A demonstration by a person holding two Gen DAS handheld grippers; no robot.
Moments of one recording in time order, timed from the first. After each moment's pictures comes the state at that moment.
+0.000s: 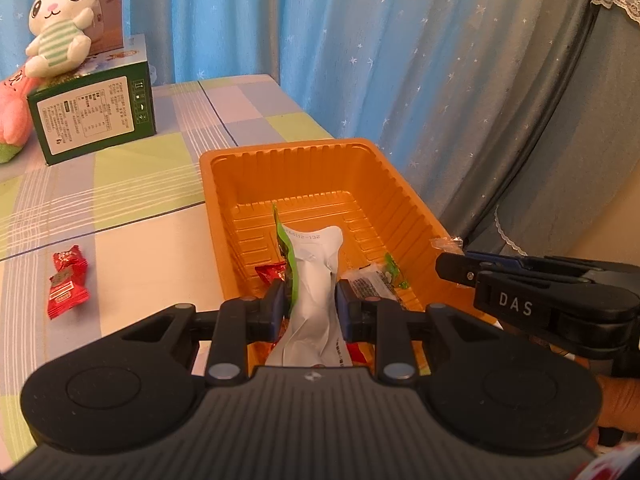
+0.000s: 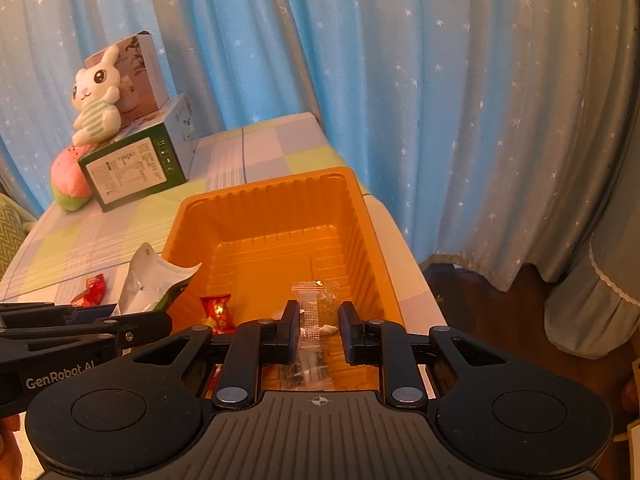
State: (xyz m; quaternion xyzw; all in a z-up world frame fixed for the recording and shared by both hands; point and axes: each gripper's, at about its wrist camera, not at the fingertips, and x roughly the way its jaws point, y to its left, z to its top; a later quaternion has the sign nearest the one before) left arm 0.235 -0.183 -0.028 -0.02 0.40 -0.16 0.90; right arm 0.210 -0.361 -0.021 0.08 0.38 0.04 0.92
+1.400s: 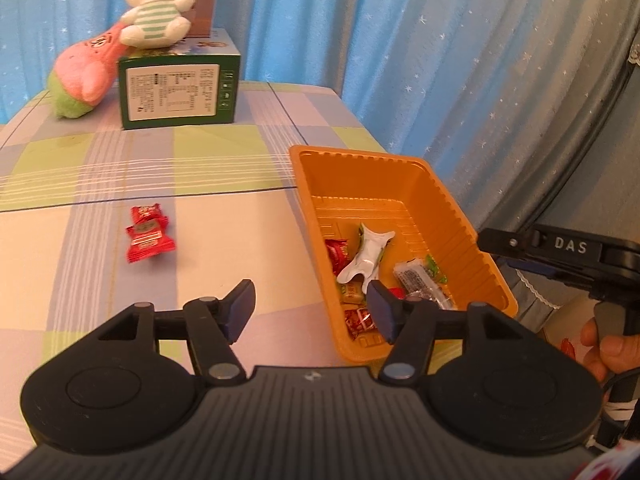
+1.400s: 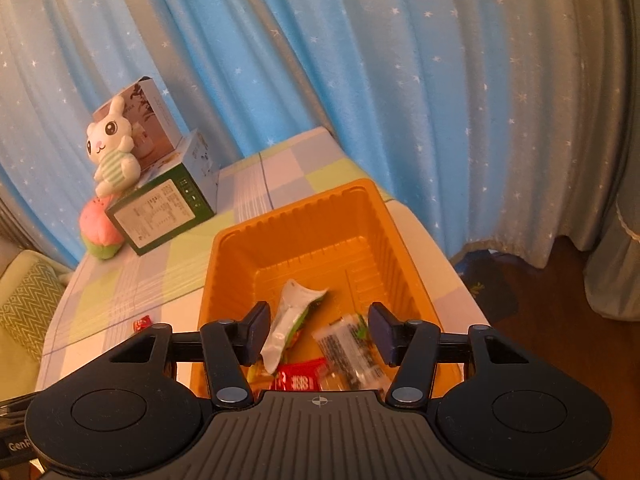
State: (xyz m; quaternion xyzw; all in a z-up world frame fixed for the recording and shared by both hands) left arm 0.182 -0.109 -0.013 -0.09 0.39 -0.10 0.91; right arm 0.202 -0.366 -0.002 0.17 0.37 0.06 0.91
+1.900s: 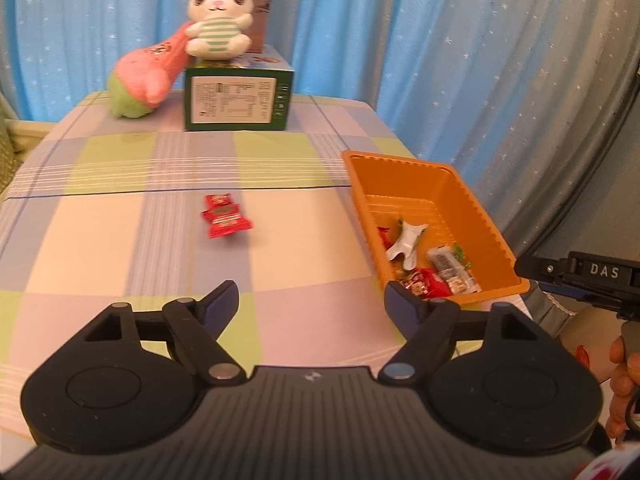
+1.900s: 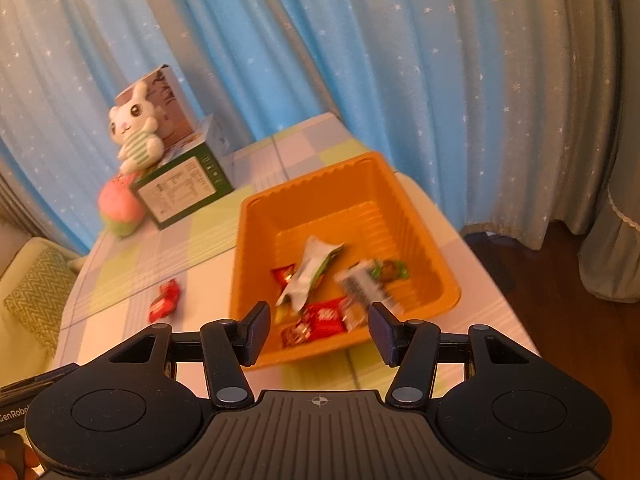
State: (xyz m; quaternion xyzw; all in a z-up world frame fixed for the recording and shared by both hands) left arm 0.115 -0.058 0.007 -0.08 0.37 -0.05 0.92; right arm 0.134 -0.339 0.018 0.17 0.38 0.06 0.91
